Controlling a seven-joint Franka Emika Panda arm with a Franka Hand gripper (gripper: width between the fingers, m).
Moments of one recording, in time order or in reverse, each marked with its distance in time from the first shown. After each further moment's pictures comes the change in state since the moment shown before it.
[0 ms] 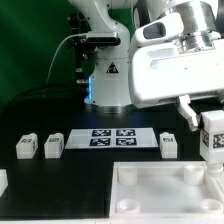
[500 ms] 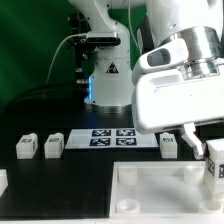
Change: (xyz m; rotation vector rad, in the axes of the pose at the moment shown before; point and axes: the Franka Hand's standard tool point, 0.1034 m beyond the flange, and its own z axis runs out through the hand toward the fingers) arm 0.001 0.003 0.025 0.004 -0.013 -0.003
